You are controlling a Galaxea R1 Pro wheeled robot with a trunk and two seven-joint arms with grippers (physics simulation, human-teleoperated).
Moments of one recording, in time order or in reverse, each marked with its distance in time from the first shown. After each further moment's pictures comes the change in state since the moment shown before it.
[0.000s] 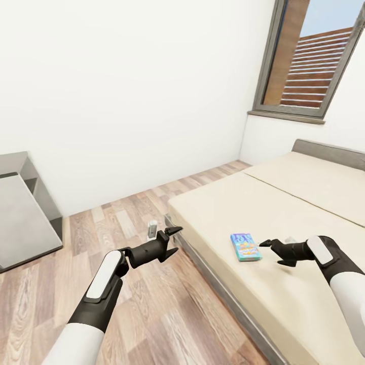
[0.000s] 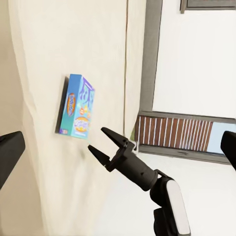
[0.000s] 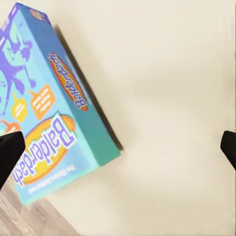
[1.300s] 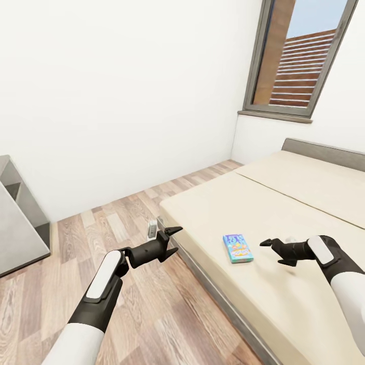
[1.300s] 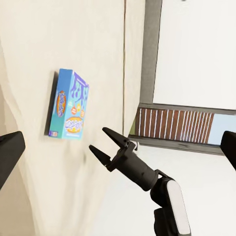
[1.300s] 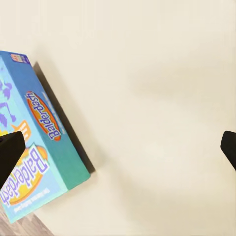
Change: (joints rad) left arm 0.000 0.000 0.000 -0.001 0.000 0.000 0.000; right arm 0.001 -0.004 0.001 -0.006 -0.004 -0.001 0.003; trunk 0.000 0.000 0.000
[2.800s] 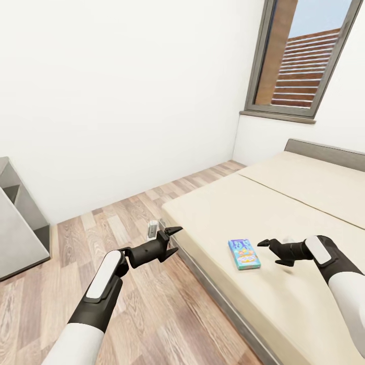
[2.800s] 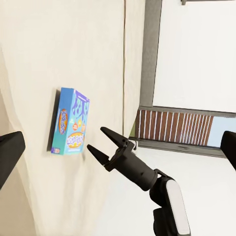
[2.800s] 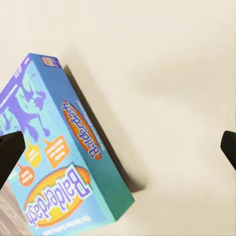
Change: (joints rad) left arm 0.000 0.000 0.000 0.000 0.000 0.000 0.000; right arm 0.000 0.010 0.014 0.001 -0.004 0.007 0.009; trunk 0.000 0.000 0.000
